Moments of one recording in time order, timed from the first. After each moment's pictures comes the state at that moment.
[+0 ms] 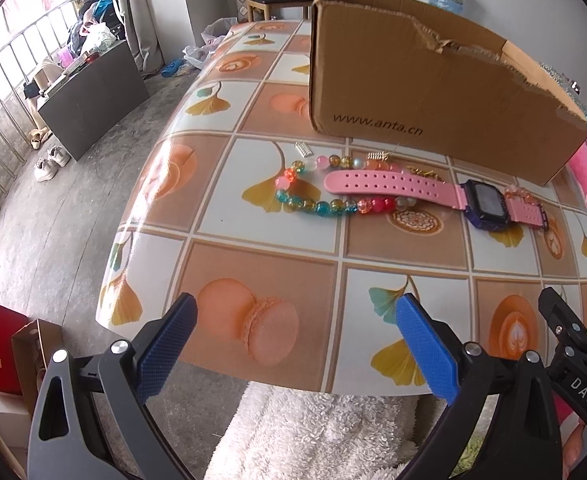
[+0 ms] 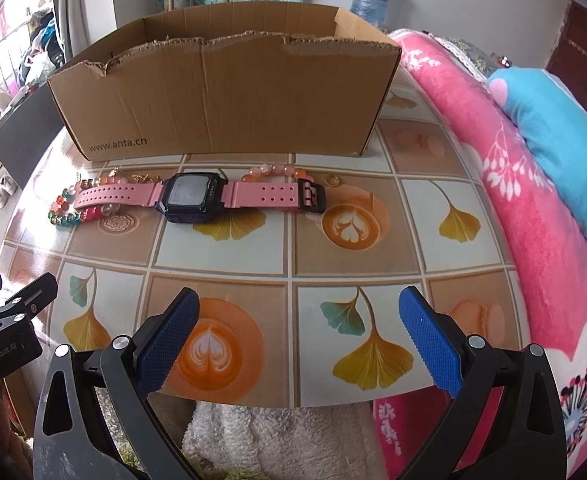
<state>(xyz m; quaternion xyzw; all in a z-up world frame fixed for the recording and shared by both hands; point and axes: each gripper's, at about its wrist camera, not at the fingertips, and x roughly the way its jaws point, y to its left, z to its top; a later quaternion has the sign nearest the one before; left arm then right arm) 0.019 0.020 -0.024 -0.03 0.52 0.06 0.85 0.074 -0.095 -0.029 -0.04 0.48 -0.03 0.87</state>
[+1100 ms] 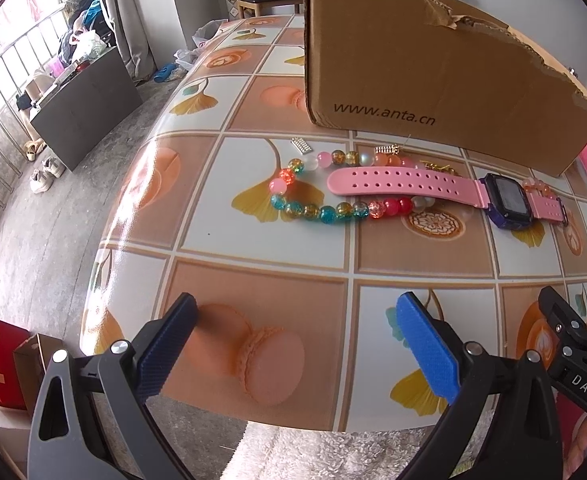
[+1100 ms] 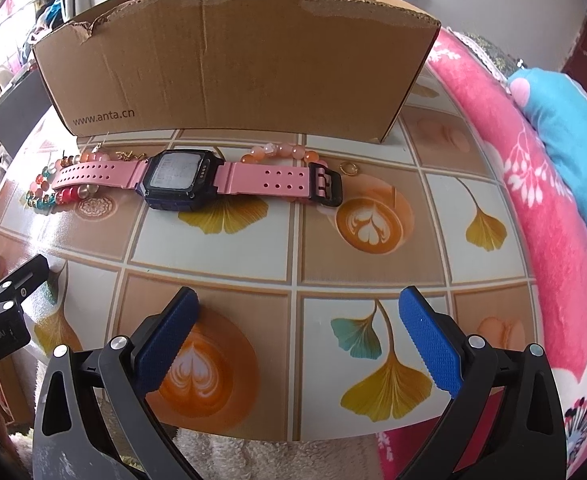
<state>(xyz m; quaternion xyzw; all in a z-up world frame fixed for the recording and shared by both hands) 0.040 0.024 -0.044 -0.01 0.52 0.05 0.85 0.095 -0.090 -0.055 -0.07 0.50 -0.02 0.86</state>
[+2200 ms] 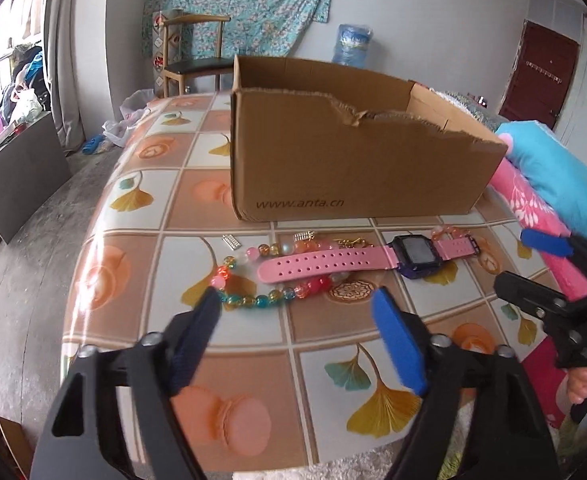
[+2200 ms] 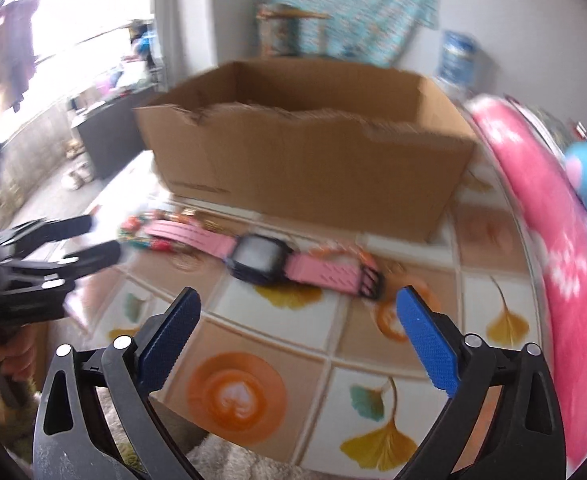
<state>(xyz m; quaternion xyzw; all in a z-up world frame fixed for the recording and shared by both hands) 0.045 0.027 -0.014 -0.02 0.40 -0.11 0.91 0.090 -0.096 -0.004 -0.08 0.39 0.19 0.90</state>
